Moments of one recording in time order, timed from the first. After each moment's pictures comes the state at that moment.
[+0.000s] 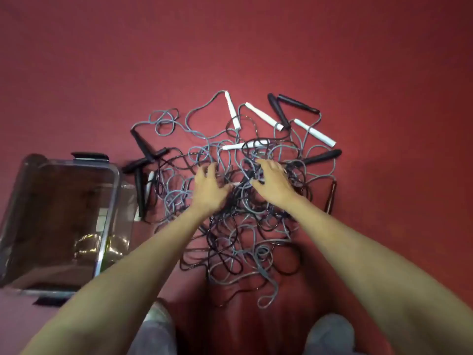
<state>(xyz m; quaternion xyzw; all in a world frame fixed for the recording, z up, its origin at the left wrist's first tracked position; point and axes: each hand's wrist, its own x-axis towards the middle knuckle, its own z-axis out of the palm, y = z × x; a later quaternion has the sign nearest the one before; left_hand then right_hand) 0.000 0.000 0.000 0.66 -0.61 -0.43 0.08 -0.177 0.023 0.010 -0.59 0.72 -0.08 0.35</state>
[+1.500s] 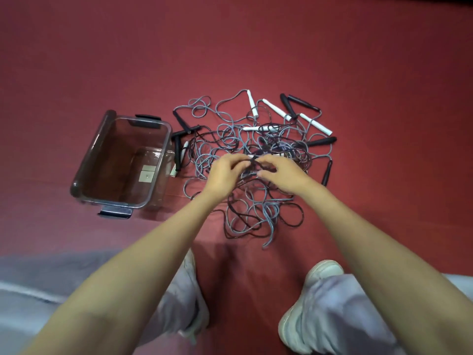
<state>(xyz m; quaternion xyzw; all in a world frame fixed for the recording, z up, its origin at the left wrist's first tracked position) 0.049 0.135 0.122 0.55 -0.66 -0.43 0.27 -0.122 0.152 0.139 -0.64 0.64 -0.16 0.38</state>
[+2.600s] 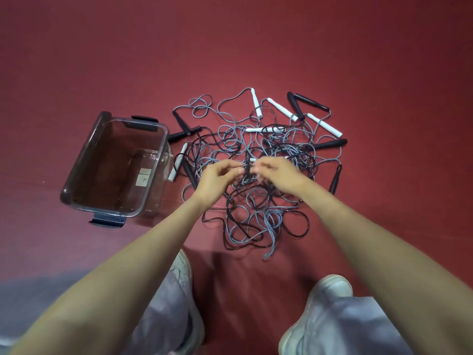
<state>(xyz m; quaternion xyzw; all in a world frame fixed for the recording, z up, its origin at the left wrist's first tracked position) 0.061 0.116 0.092 0.53 -0.56 -0.56 0.30 -0.126 0.117 0.110 -0.57 0.60 -0.20 0.52</state>
